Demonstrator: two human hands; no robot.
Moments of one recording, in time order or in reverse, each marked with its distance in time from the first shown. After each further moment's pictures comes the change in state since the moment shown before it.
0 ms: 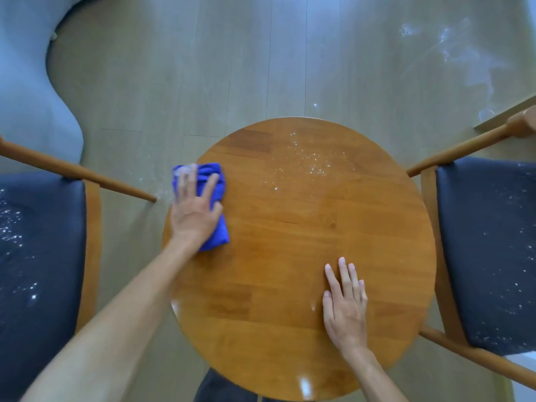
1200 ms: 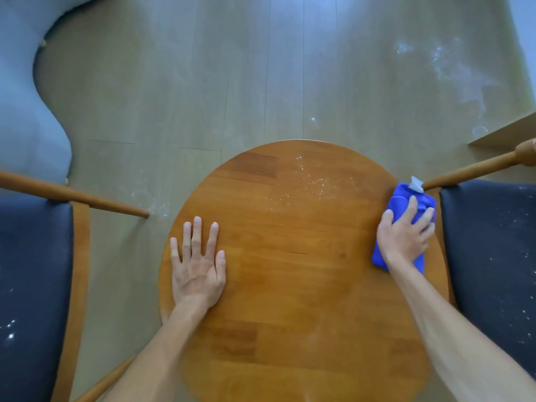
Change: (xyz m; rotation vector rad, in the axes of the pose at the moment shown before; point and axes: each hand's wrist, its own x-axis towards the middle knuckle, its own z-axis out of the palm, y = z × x) left_hand -0.048 0.006 0.023 0.097 -0.069 -0.090; right_hand 0.218 0.018 -0.066 0.025 0.283 0.604
